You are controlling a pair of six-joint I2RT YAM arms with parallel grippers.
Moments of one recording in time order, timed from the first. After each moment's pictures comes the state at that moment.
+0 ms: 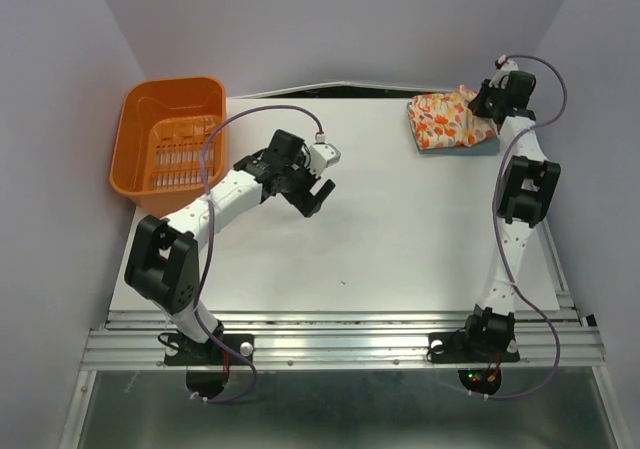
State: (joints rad) left arm -0.55 1.61 1.25 -0.53 0.21 0.29; right arm -0.25 2.55 2.29 -0.19 -0.37 0.02
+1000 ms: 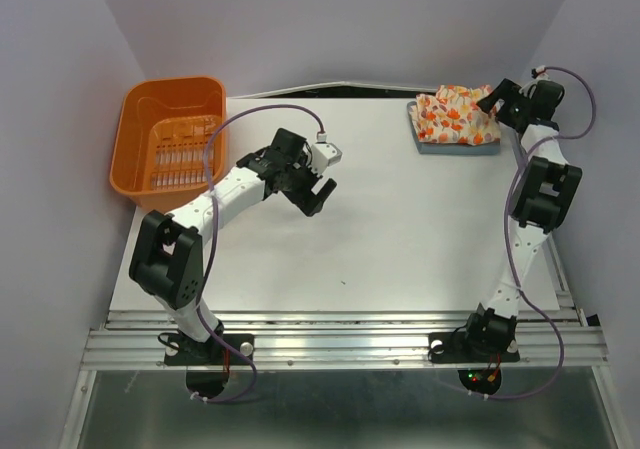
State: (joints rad) left arm -0.54 1.65 1.28 -0.55 0.23 0.28; right arm -0.36 2.49 2.15 -0.07 -0.47 0.31
